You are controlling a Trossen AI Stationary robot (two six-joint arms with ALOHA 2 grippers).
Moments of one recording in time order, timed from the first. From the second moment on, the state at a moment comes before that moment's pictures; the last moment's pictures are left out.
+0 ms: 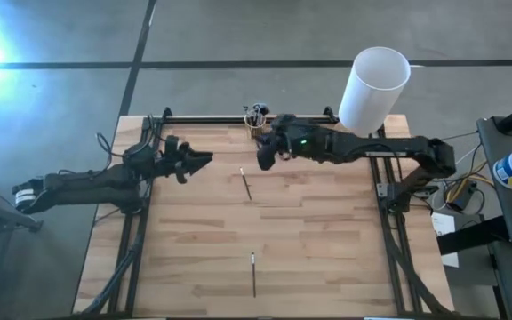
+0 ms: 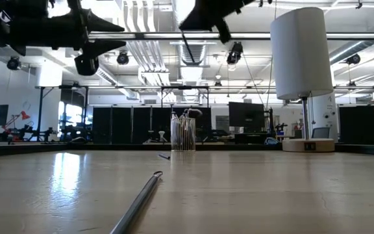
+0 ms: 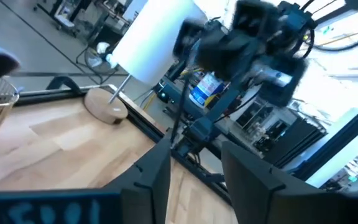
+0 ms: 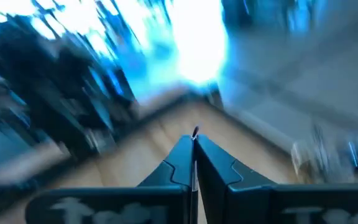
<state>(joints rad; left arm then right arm) 0.33 0.65 0.29 0.49 0.13 -0.69 -0.15 1.57 1.31 -0.01 0.29 0.36</state>
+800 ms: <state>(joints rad) 0.33 0.73 0.30 0.50 0.00 -0.65 -0.71 1.75 0.98 0.92 -0.36 0.16</state>
